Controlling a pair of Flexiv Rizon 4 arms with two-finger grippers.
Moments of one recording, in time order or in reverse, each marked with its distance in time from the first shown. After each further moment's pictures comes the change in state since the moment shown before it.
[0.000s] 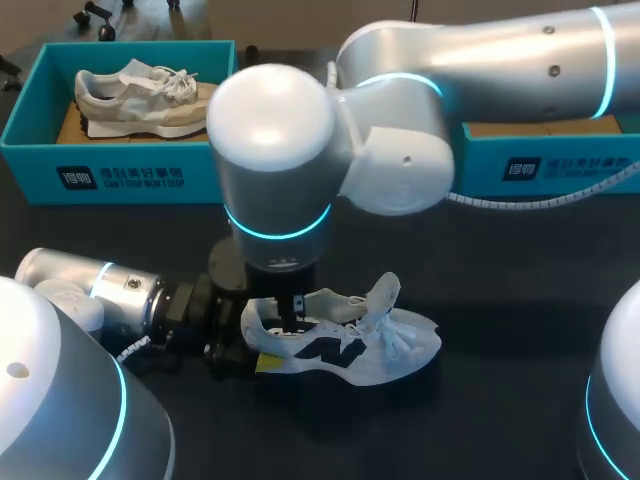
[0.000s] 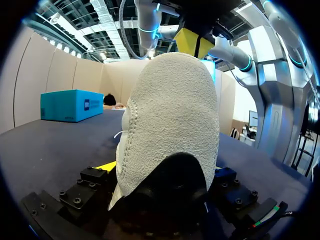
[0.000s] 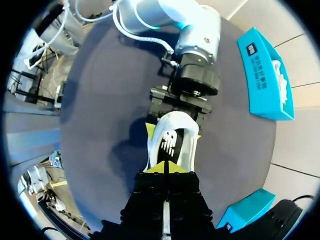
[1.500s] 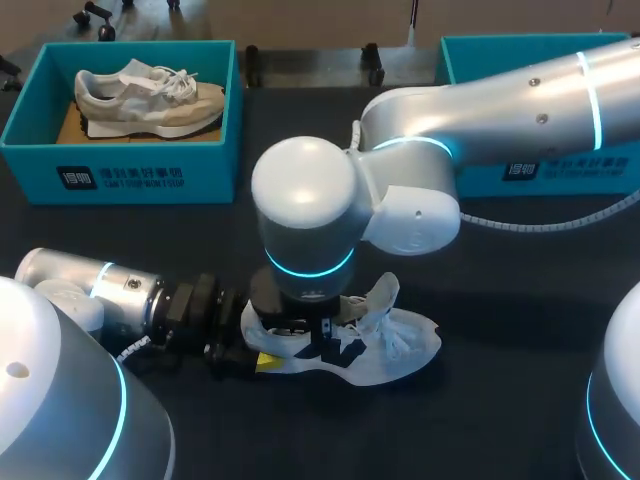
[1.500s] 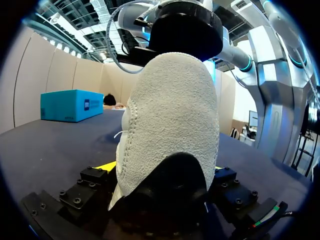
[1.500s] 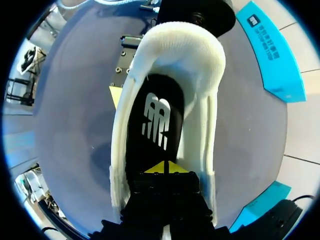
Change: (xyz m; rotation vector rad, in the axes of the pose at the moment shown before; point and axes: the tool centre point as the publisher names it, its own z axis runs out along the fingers) left arm 0.000 0.000 0.000 0.000 0.000 0.000; right arm -0.009 -0.044 0.096 0.037 -0.012 0.079
